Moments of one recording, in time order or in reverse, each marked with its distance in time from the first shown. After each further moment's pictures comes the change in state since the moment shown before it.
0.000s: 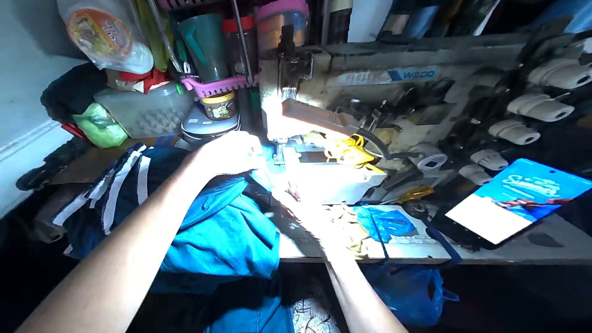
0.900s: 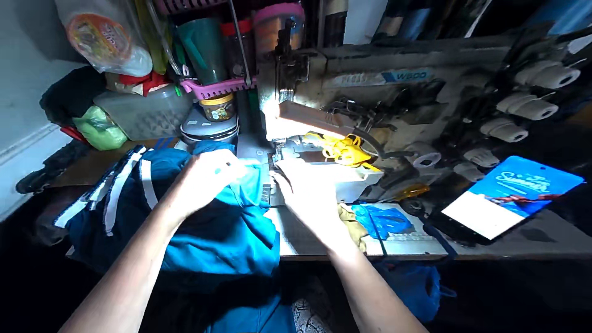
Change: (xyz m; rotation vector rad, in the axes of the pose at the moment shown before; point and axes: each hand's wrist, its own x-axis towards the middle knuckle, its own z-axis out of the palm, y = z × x) left_hand -0.073 0.000 0.032 -0.269 0.440 -0.124; right_hand 0.012 -0.033 -0.002 -1.025 0.258 -0.414
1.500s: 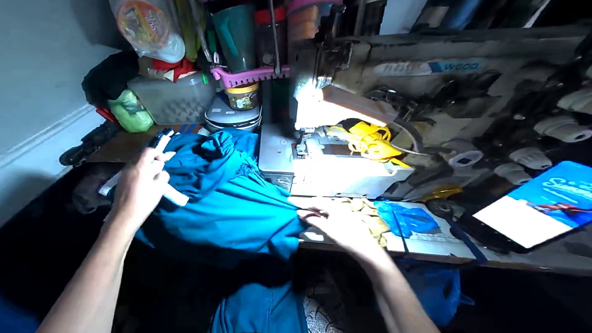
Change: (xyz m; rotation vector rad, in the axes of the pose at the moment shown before) left_hand -0.098 -0.076 -0.053 0.408 0.306 -0.462; right_hand -0.054 0.014 -0.018 0.513 -0.602 0.290
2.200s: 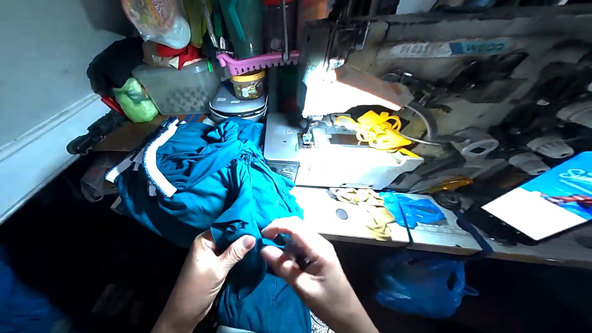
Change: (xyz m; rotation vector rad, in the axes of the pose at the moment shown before) left_hand -0.144 0.097 0.028 -1.385 -0.158 -0.175; right_hand -0.059 -0.074 0.066 0.549 0.158 -0.397
